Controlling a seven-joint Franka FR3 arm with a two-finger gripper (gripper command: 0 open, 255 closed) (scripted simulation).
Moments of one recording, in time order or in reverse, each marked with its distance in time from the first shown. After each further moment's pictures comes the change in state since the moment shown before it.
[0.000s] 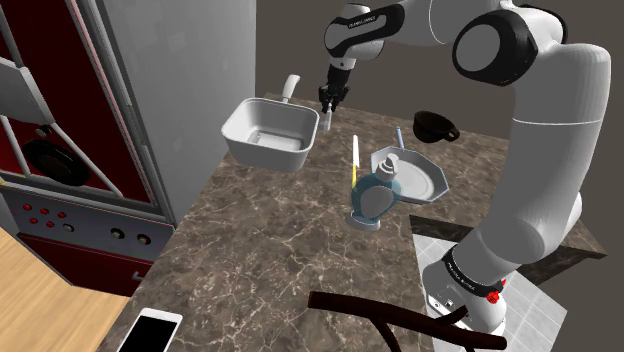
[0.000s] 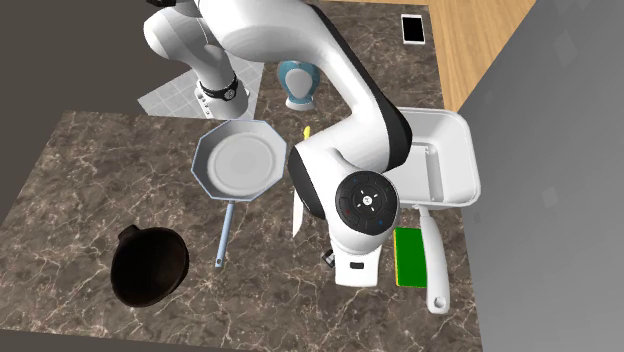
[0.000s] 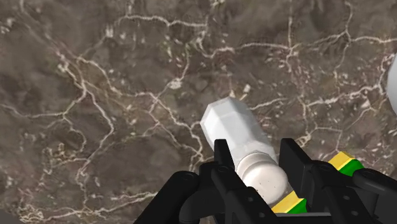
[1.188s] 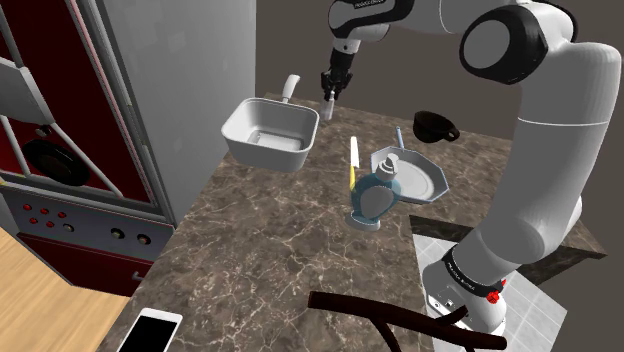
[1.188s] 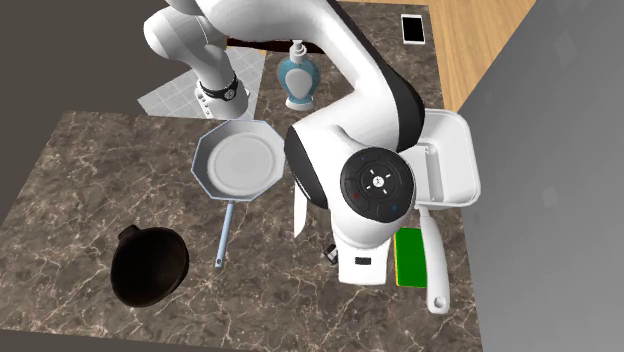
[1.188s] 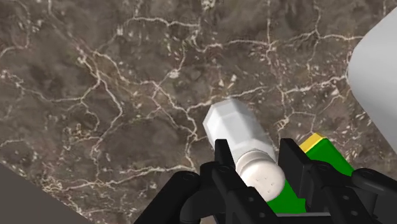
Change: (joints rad) arm 0.000 -0.037 -0.004 0.076 -0.010 -0.113 0.014
